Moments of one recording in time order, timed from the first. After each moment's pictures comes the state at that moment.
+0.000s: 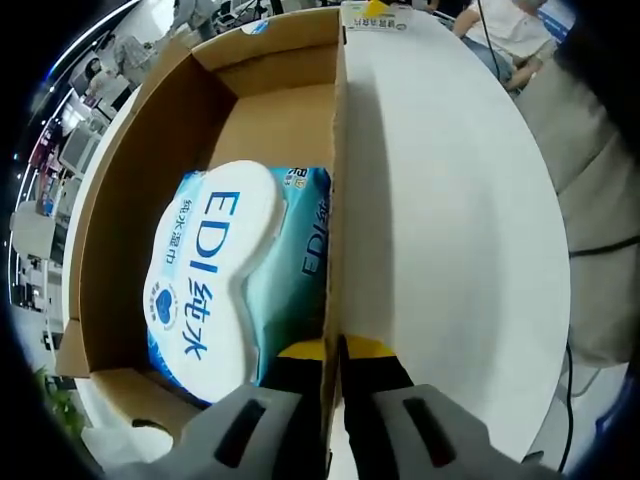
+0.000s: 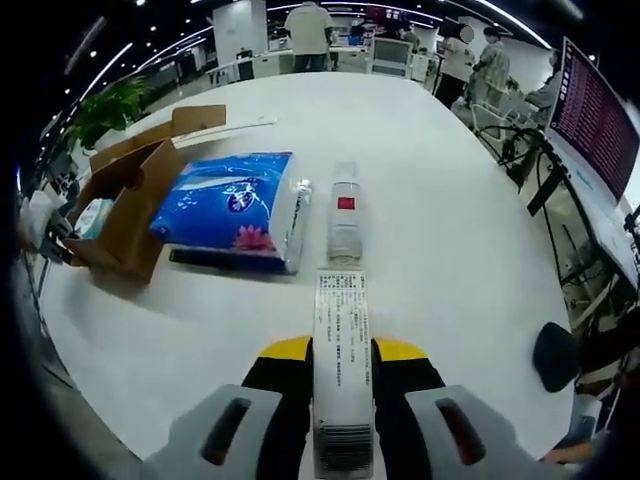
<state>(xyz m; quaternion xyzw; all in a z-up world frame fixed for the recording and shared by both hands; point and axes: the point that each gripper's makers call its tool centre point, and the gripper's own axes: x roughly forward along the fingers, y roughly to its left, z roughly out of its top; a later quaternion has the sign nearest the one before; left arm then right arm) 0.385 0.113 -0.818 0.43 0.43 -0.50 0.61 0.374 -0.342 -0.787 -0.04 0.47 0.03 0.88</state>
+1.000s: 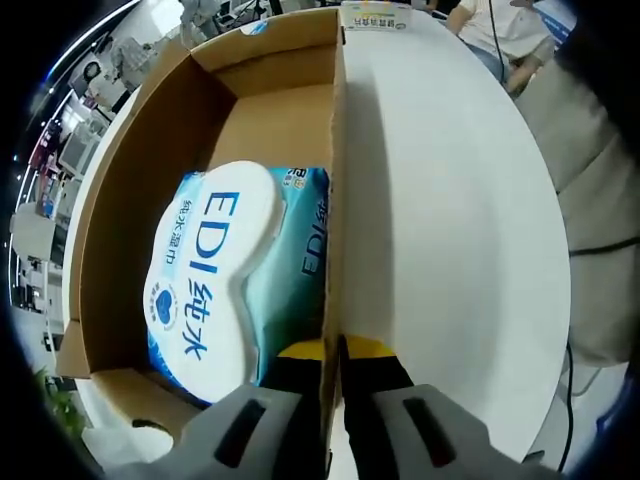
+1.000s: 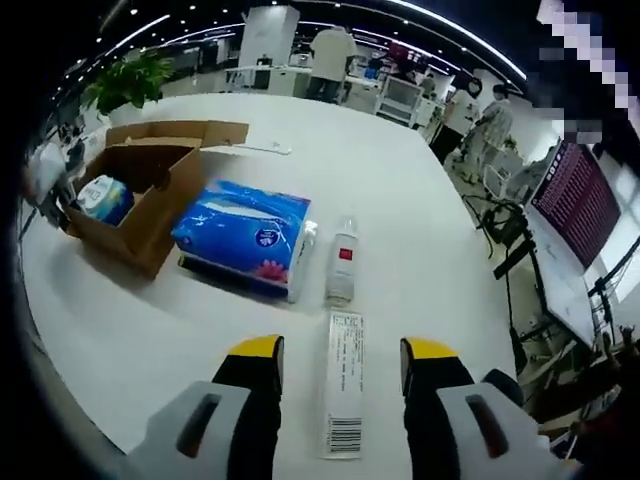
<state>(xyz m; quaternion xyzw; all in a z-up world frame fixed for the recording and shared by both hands) 0.385 0.113 -0.819 0.44 0.43 -0.50 0.61 0.378 -0.332 -0.730 -0.16 0.40 0.02 0.90</state>
